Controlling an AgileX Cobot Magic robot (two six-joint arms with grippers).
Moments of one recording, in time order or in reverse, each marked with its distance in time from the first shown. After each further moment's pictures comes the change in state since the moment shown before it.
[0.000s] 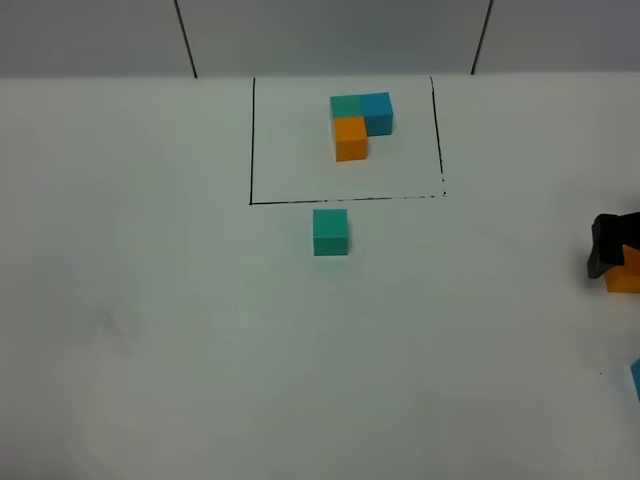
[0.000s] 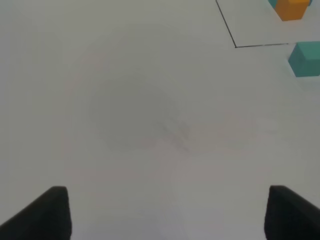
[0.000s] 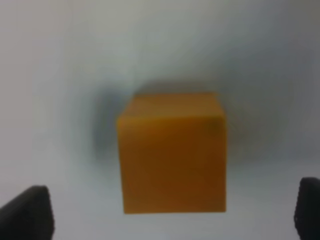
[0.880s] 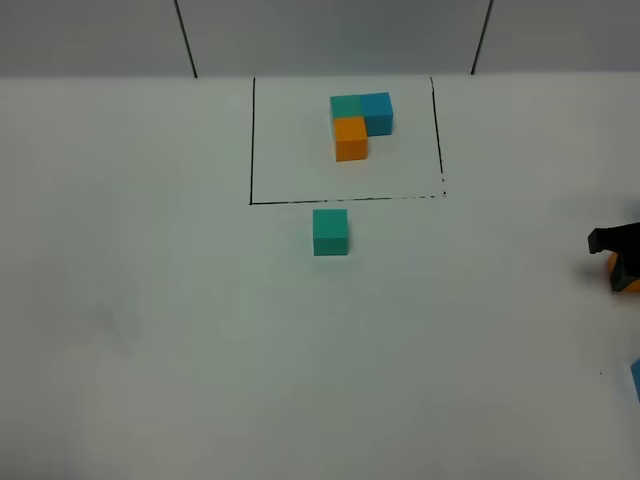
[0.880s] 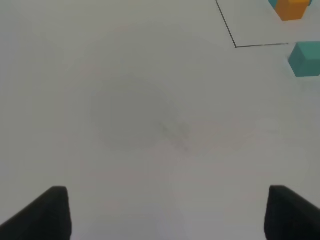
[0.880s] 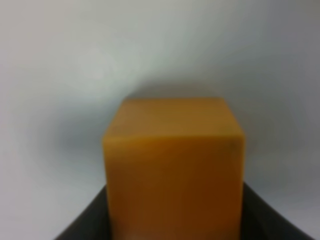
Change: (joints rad) left arm 0.000 0.000 0.000 0.000 0.000 0.000; right arm -0.003 0.066 -0.007 -0.009 -0.026 0.014
